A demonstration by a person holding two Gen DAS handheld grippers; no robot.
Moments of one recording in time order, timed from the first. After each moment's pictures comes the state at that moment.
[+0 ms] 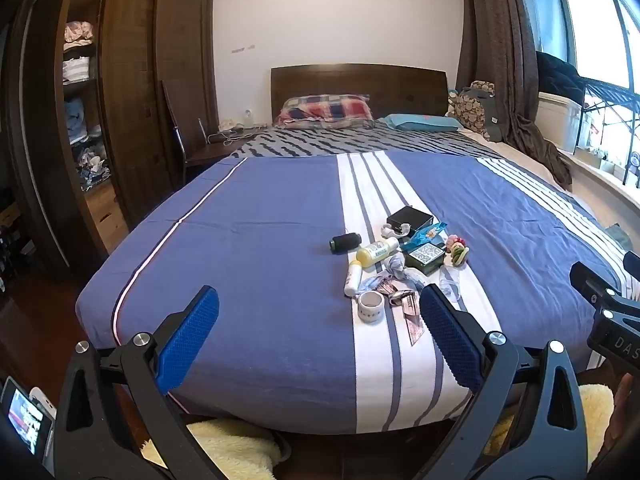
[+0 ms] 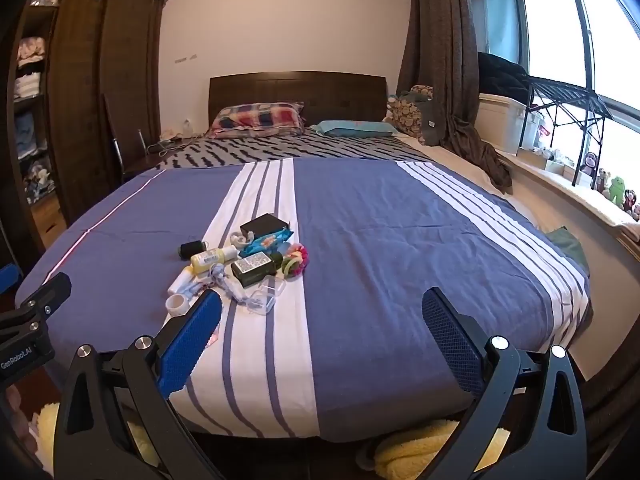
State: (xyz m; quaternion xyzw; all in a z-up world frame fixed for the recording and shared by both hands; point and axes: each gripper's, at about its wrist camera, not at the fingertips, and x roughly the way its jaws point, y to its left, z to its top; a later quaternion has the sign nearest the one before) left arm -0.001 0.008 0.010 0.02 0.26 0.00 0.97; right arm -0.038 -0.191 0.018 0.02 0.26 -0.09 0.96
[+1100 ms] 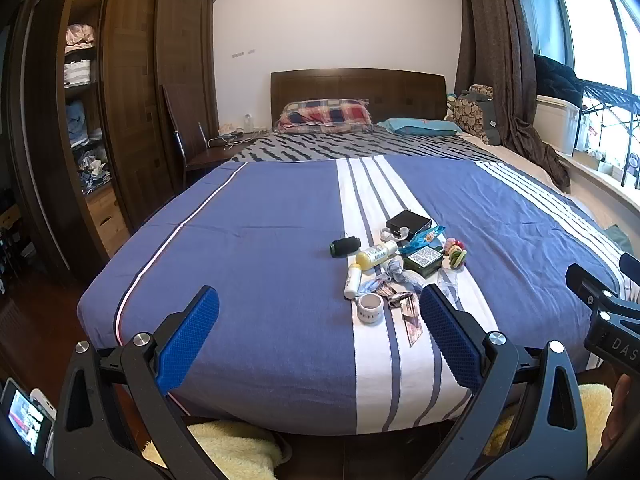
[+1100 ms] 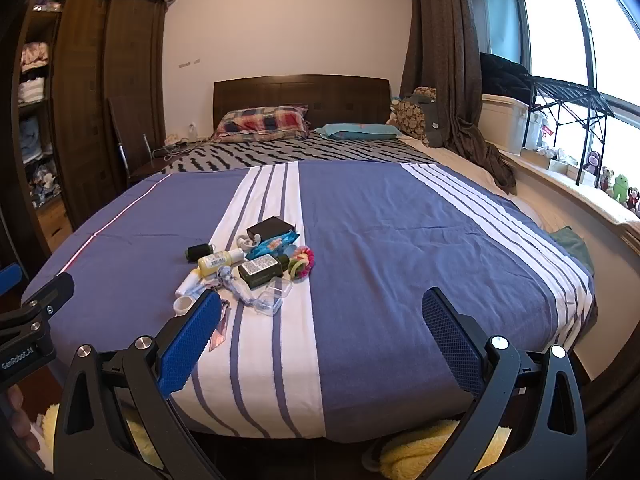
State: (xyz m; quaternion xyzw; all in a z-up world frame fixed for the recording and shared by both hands) left arm -0.009 0.006 0.012 0.03 0.25 0.00 0.97; right arm -0.039 -0.187 0.016 0.02 0.25 -0.08 0.96
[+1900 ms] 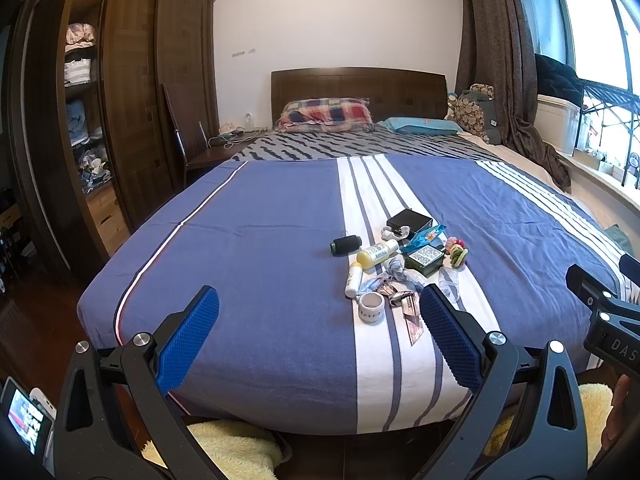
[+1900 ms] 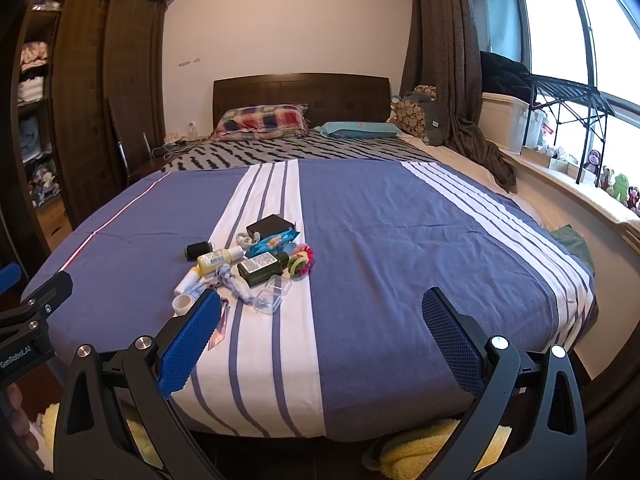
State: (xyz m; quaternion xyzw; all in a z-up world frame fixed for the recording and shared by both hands) left arm -0.009 0.006 0.011 0.03 0.25 0.00 0.97; right arm -0.040 -0.188 0.016 0.02 0.25 -0.08 0.96
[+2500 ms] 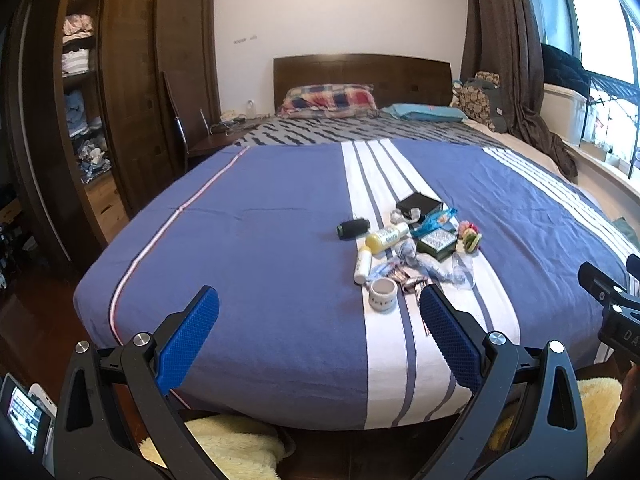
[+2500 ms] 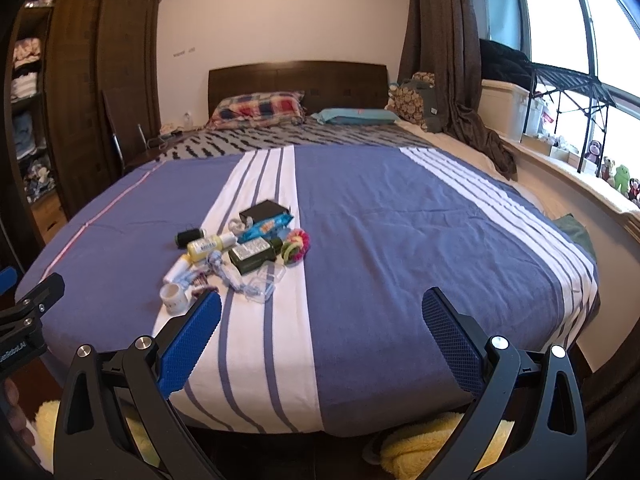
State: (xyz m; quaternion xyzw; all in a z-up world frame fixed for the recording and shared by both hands) left arm 0.012 0.011 -0.019 0.03 0.28 0.00 0.96; right arm -0.023 -0.195 -0.010 0.03 0.28 -0.08 0.96
